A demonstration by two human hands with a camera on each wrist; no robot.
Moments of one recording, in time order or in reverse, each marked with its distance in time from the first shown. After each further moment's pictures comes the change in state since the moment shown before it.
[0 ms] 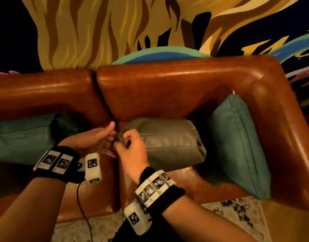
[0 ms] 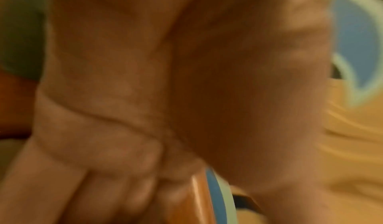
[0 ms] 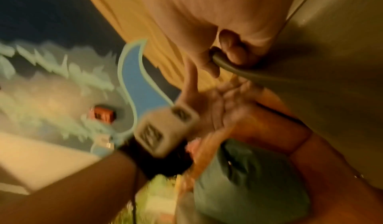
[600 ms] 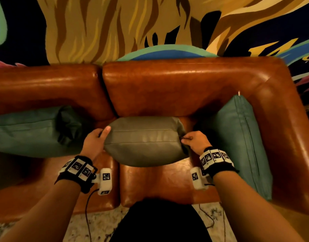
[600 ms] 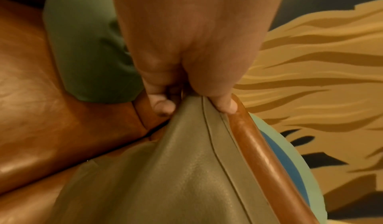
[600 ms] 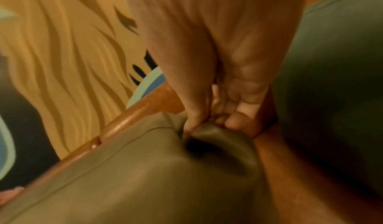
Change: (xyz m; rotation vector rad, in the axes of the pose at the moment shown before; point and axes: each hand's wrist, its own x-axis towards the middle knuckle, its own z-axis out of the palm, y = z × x) left_hand 0.024 -0.065 -0.005 0.337 0.933 0.191; right_hand 0.075 0.089 -0.200 -0.674 -0.127 0.323
